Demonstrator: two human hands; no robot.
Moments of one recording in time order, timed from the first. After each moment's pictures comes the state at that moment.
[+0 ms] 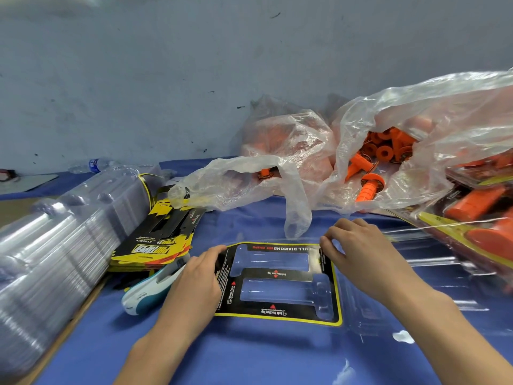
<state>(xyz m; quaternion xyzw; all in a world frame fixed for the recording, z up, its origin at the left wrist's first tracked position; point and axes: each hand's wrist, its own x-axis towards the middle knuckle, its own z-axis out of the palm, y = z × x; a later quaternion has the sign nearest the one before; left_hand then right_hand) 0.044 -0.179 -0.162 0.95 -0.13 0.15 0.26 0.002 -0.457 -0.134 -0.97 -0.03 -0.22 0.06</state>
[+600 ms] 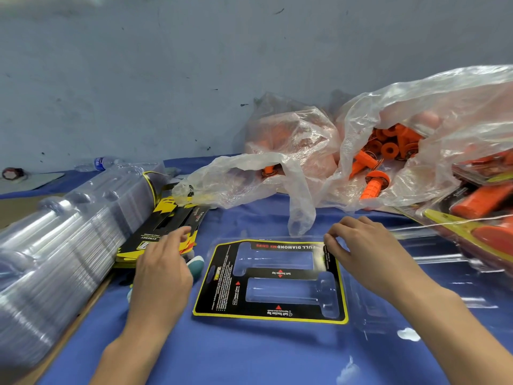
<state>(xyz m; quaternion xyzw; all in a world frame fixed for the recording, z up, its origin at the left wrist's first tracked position) 0.046 -0.144 -0.142 0.93 -0.10 0.28 0.23 0.000 -0.457 -0.131 -0.98 -0.03 -0.20 0.05</state>
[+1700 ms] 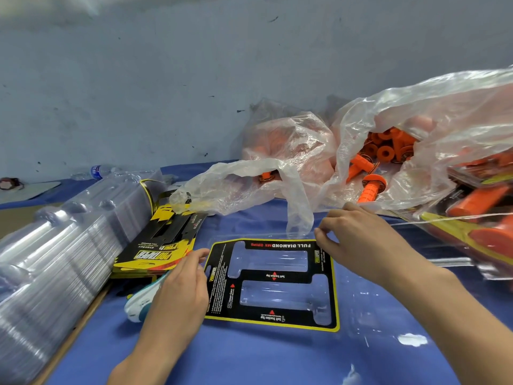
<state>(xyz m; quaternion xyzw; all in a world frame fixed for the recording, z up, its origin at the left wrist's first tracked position) 0.038 -0.156 -0.159 0.92 -0.13 0.18 0.32 0.010 -0.454 -0.102 -0.97 -0.08 -0.23 0.00</state>
